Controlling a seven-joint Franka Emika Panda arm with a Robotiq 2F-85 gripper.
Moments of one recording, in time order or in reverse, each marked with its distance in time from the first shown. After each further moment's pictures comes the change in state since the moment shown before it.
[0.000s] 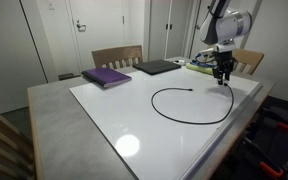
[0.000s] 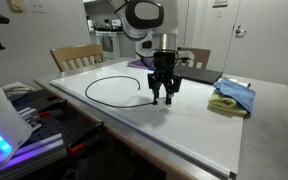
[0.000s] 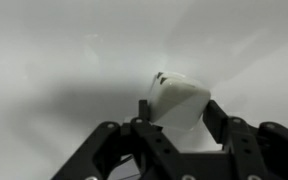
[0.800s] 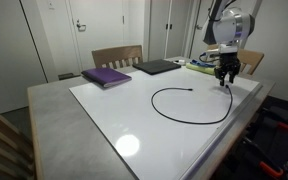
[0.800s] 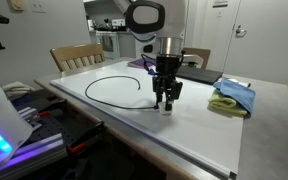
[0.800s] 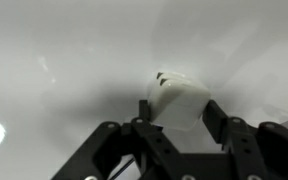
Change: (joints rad) arm 0.028 0.097 -0.065 0.002 0.259 -0.053 0.002
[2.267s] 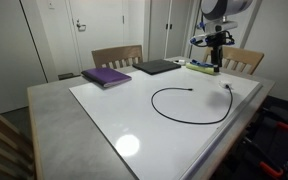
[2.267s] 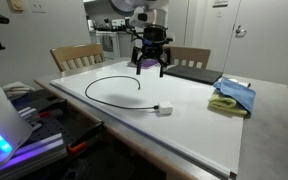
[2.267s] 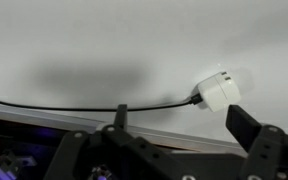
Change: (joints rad) arm -0.041 -0.441 0.150 0.014 -0.672 -0.159 -0.080
